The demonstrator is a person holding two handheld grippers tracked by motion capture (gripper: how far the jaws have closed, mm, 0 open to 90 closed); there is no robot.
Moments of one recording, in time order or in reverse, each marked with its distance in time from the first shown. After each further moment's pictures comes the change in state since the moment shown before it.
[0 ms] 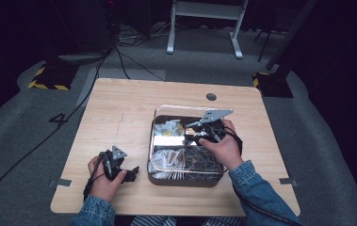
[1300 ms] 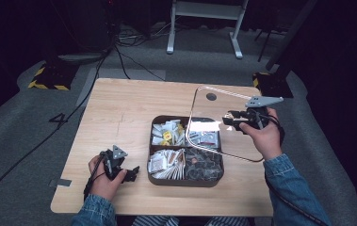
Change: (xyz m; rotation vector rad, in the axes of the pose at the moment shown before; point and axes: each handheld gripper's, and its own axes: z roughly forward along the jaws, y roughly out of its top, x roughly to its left) left arm 0.000 0.001 0.001 0.002 -0.009 0.010; right arm -0.070 -0.022 -0.095 -0.057 -0.163 0.102
